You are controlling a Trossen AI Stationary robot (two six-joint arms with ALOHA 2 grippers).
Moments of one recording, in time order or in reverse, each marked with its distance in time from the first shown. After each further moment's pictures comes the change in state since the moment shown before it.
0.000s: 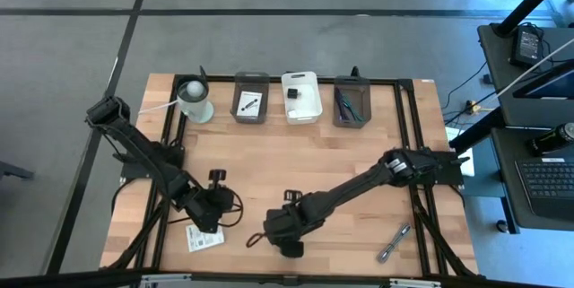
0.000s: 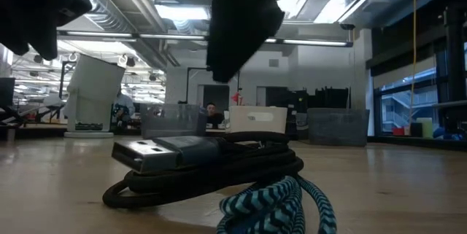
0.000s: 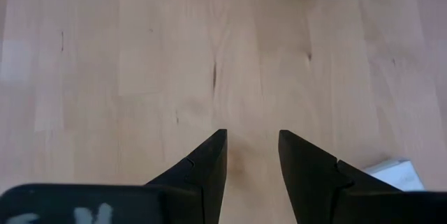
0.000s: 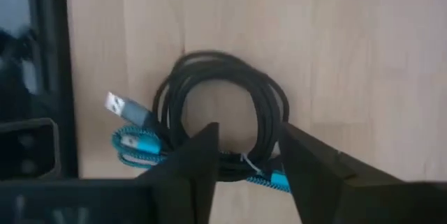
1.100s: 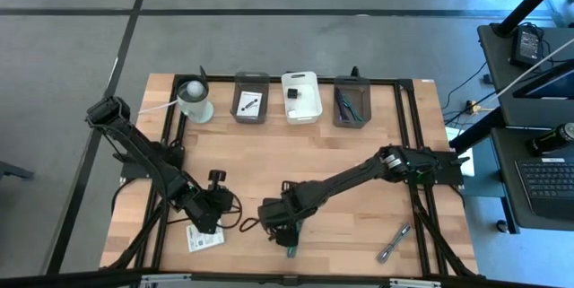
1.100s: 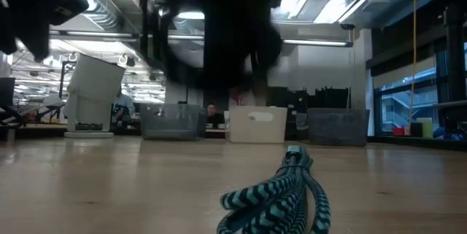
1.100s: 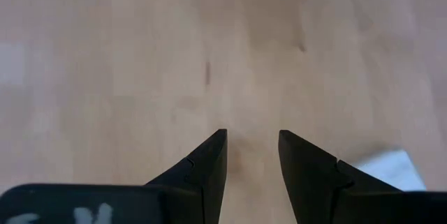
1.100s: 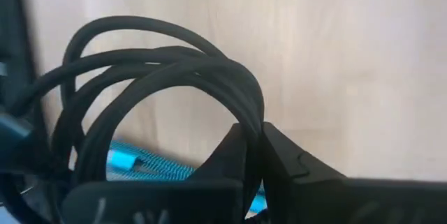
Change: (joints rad) left arm -0.009 0.000 0.000 -0.007 0.009 0.019; right arm -0.063 0.030 0.046 -0.052 -0.049 -0.012
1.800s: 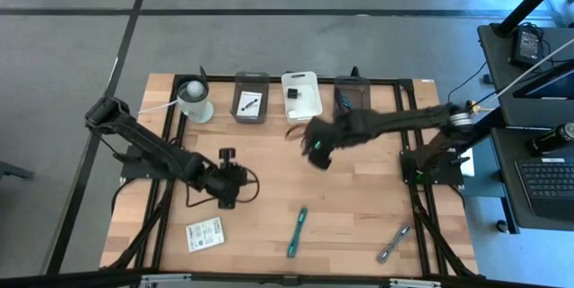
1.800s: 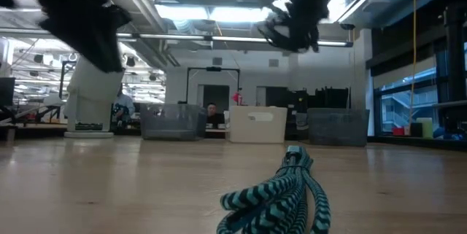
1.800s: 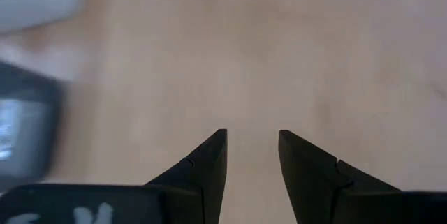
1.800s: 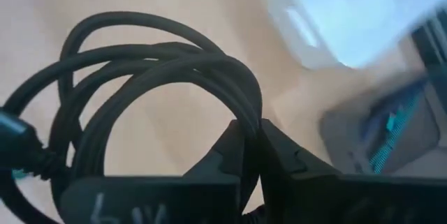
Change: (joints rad) left arm 0.256 0.000 0.000 0.007 -0.079 0.159; right arm -0.316 -0.655 -0.580 -0.065 0.324 0.014
